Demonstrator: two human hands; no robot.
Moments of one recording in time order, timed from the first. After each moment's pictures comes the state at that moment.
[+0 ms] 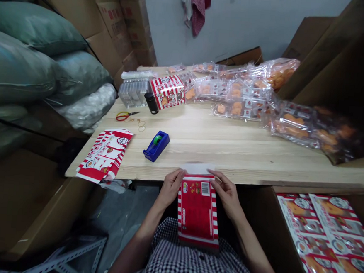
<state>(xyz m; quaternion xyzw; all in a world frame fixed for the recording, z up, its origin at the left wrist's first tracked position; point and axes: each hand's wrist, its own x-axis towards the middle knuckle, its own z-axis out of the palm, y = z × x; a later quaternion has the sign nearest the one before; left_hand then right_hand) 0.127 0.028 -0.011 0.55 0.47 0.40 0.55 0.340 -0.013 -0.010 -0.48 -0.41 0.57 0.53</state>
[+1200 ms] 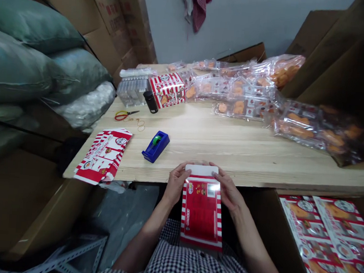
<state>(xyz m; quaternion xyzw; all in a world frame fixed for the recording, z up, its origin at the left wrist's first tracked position) 0.156 0.045 -0.023 0.31 0.40 0.48 0.72 0.347 0.019 -0.019 -0.40 -0.20 0.72 0.53</state>
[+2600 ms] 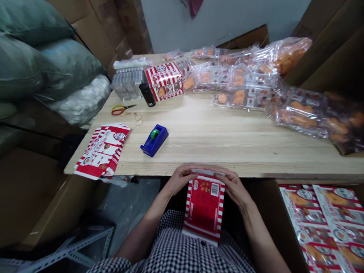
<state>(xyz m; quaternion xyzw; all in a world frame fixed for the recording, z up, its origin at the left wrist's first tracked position) 0.148 0.049 -0.049 0.48 0.33 0.33 0.74 0.373 0.003 -0.037 -0.44 -0.34 0.69 0.47</state>
